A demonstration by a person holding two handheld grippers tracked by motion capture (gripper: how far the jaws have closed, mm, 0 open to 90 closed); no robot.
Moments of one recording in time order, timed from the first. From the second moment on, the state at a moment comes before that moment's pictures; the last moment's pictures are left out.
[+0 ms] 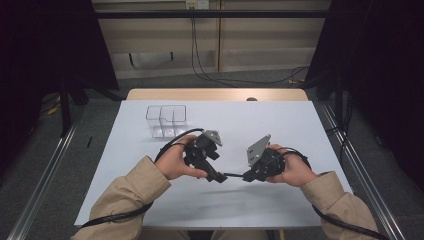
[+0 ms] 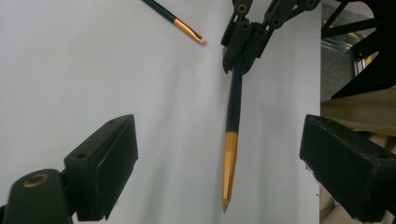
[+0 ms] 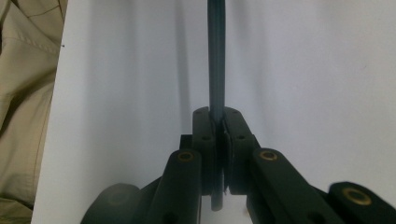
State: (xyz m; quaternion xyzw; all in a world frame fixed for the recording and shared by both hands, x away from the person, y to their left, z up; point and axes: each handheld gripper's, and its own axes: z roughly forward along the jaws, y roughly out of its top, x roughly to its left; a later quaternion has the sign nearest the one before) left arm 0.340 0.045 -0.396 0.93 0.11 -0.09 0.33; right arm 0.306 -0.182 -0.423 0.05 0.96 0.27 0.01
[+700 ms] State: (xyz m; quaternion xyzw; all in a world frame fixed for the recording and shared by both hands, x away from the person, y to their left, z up) left arm 0.341 0.069 -0.391 0.86 0.12 -0.06 0.50; right arm 0.305 -0.186 -0.424 0.06 0.95 0.30 0.01
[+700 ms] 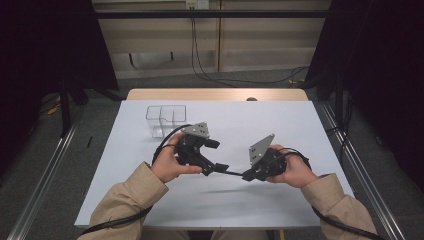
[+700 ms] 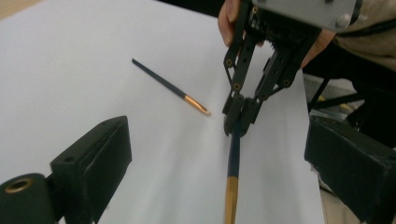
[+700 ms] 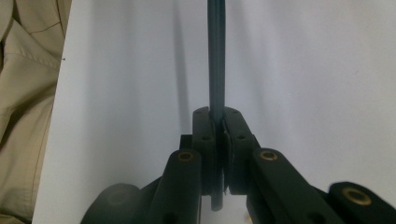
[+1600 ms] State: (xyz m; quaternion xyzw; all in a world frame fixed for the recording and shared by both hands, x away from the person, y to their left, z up) left arm 0.345 0.089 -0.402 0.78 0.15 -0.04 0.60; right arm 0.305 -0.193 -0.424 0.09 0.93 0.36 0.02
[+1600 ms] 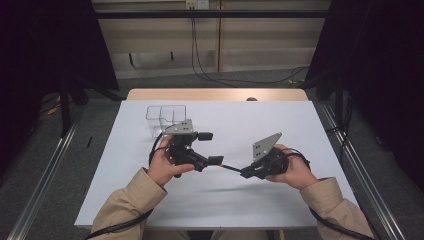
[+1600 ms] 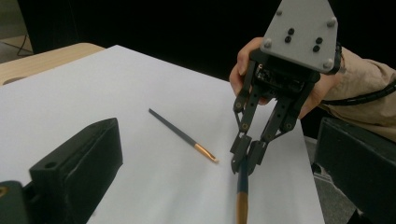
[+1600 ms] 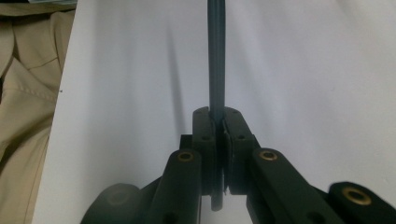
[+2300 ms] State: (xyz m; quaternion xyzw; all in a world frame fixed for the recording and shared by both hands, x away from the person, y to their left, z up) left arm 0.344 0.093 -0.405 0.78 0.15 -0.04 0.61; right arm 0.303 -0.197 -0.417 0.14 0.88 0.45 0.05
